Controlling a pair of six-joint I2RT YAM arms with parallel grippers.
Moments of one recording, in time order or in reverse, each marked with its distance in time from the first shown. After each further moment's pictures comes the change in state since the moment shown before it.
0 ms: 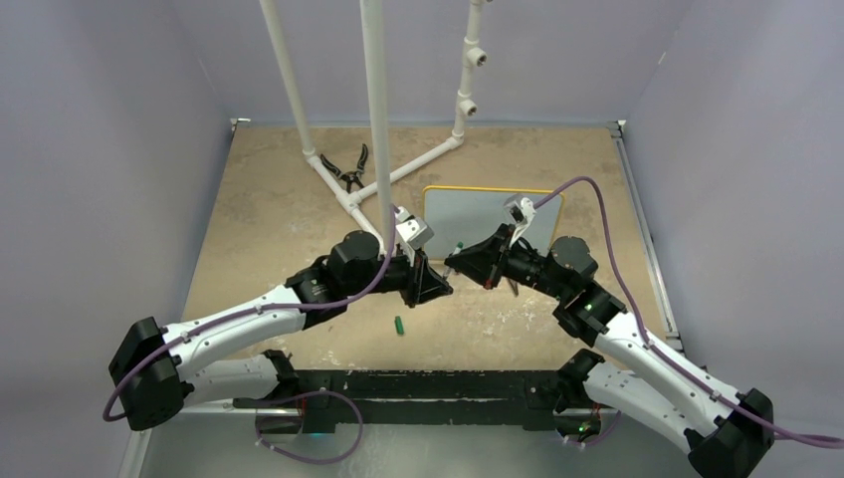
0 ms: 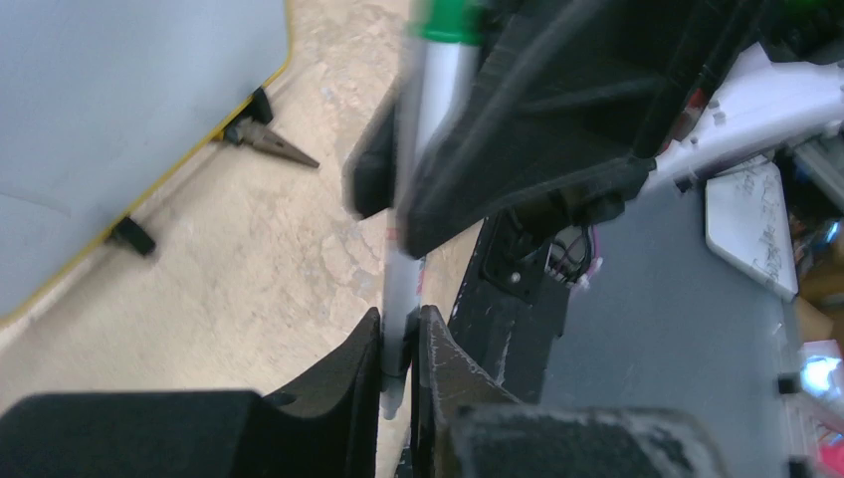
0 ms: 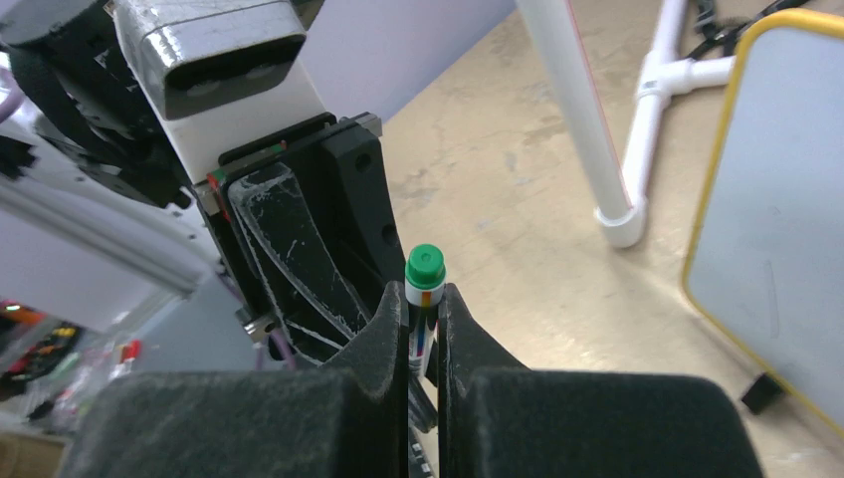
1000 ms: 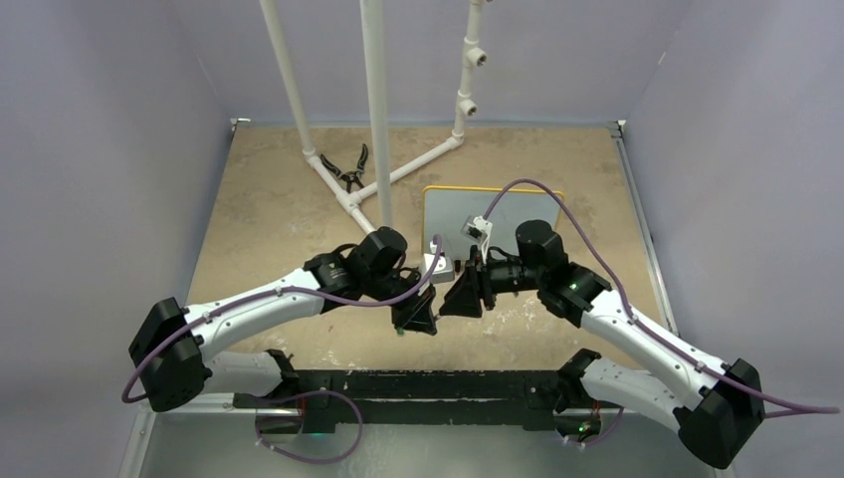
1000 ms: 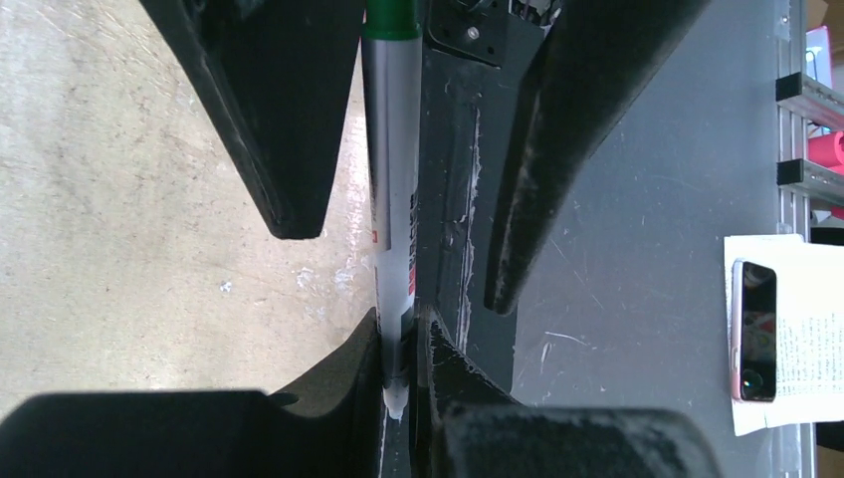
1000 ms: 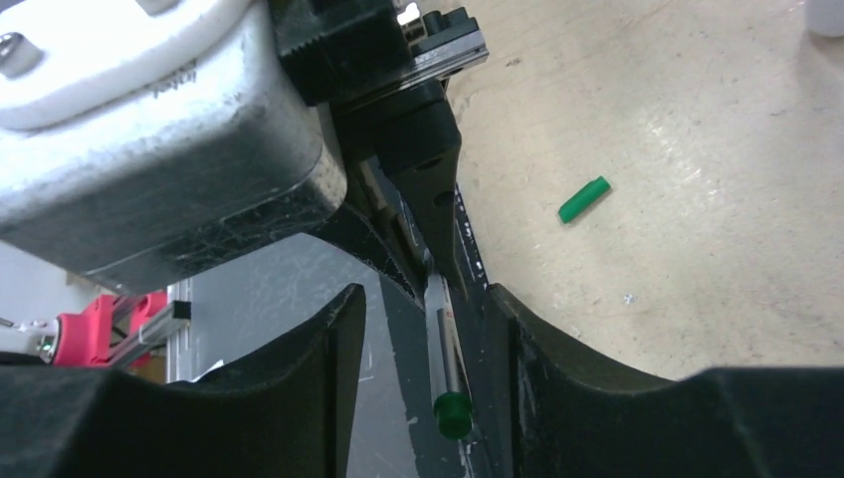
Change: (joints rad) left arm -0.005 0.129 0.129 -0.462 0.343 0.408; right arm -0.001 0.163 0.116 -0.383 -0.351 -0.154
